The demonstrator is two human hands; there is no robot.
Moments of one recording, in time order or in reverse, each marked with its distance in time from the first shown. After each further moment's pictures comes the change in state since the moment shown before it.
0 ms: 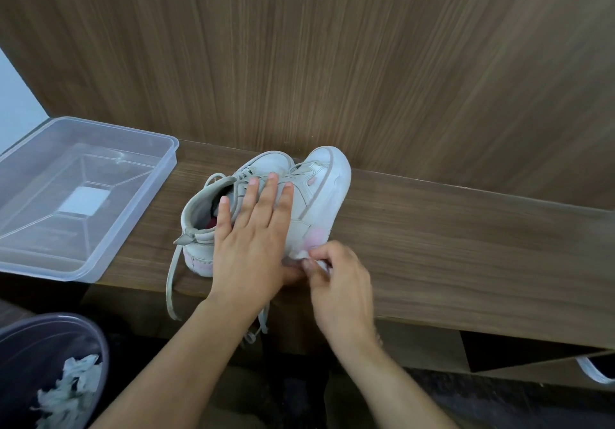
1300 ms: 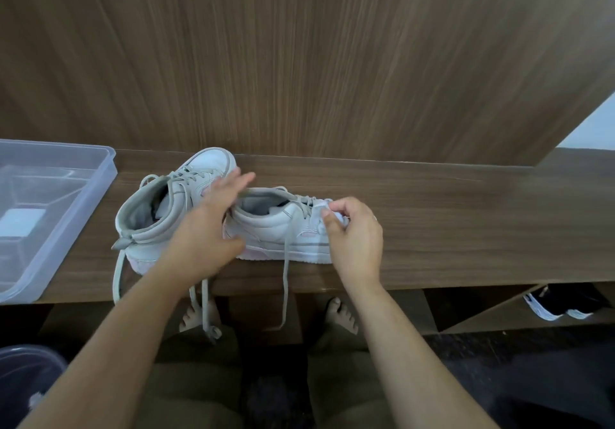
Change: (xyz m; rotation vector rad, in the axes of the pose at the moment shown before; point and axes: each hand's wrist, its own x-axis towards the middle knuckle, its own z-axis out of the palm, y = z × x) left_hand 0.014 0.003 -0.016 -0.656 -0.255 0.082; right_hand 0.026 0.049 -0.061 0.053 0.298 0.087
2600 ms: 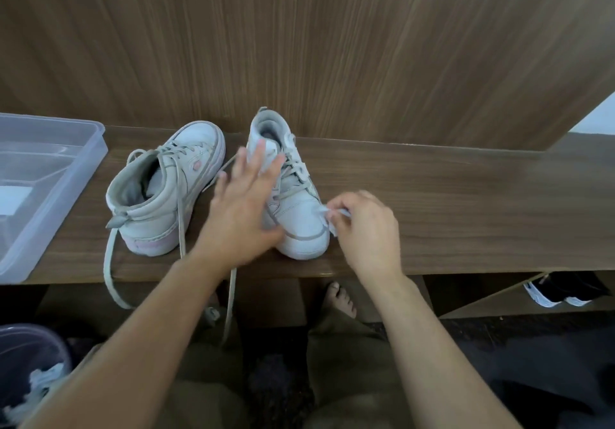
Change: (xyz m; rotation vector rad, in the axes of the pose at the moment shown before) left_hand 0.017 0.004 0.044 0.321 0.041 0.104; right_hand -0.001 0.004 -0.018 -0.359 -0.202 -0.188
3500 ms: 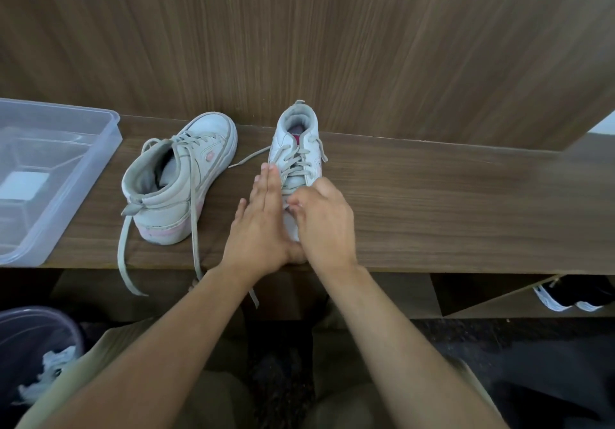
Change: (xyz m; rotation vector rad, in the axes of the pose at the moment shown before) left_hand -0.016 0.005 0.032 -0.184 -0.116 -0.184; right_hand -0.002 -0.042 0.043 0.049 0.023 -0.134
